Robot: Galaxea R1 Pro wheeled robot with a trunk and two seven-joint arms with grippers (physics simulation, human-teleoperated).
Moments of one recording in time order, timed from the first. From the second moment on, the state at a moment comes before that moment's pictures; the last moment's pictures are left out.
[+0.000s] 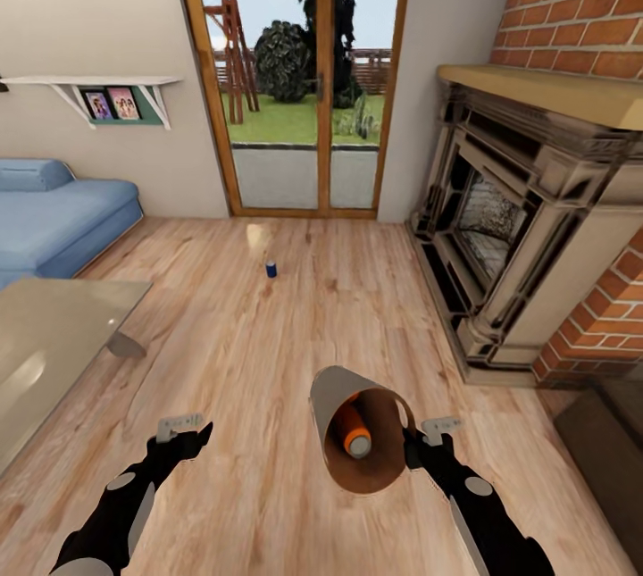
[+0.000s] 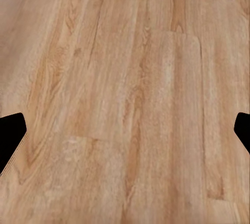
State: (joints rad) left arm -0.48 0.03 0.44 -0.67 -0.19 -0.01 -0.31; right arm -0.35 0.01 -0.06 -0.89 0.12 0.07 0.21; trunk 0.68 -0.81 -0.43
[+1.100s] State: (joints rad) left arm -0.48 0.03 0.44 -0.67 -0.19 -0.01 -0.30; right arm -0.35 -0.06 -0.18 -0.89 0.12 0.07 0.22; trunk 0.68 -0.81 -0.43
